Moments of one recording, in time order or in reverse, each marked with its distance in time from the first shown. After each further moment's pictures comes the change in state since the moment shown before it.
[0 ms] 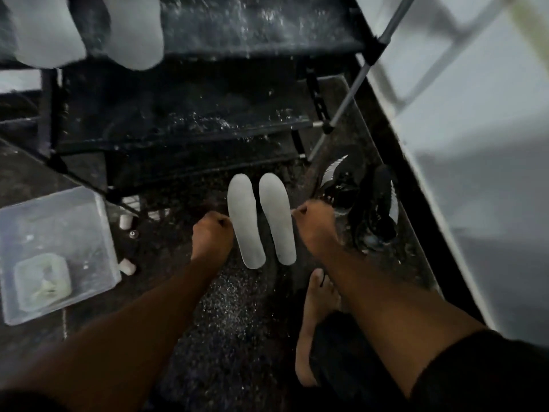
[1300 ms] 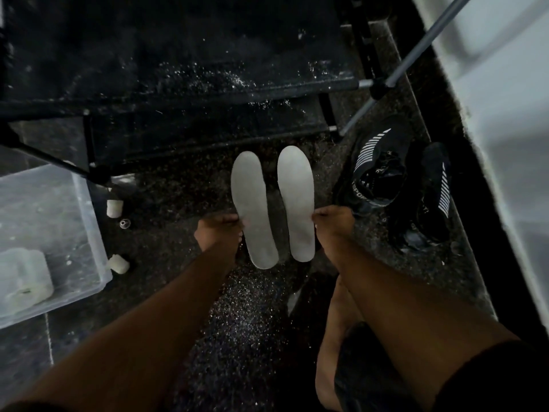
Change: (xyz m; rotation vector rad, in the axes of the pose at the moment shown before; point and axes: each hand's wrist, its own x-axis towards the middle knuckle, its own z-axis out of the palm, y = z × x) left_hand 0.064 -0.067 0.071 -0.459 0.118 -0.391; right_hand 0.045 0.046 0.119 0.573 0.113 0.469
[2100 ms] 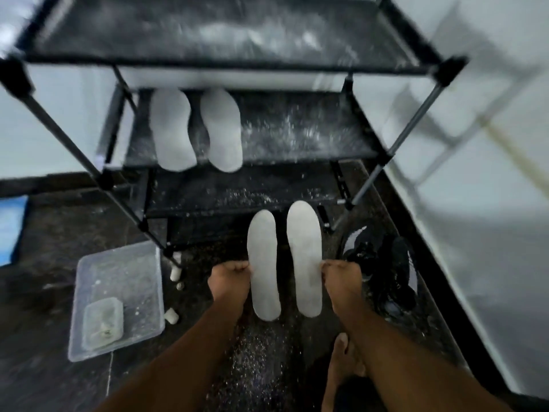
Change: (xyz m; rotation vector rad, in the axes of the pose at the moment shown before) left_hand -0.101 0.096 -0.098 -0.114 0.032 0.117; right_hand -0.113 -0.116 -0.098 0.215 -0.159 -0.098
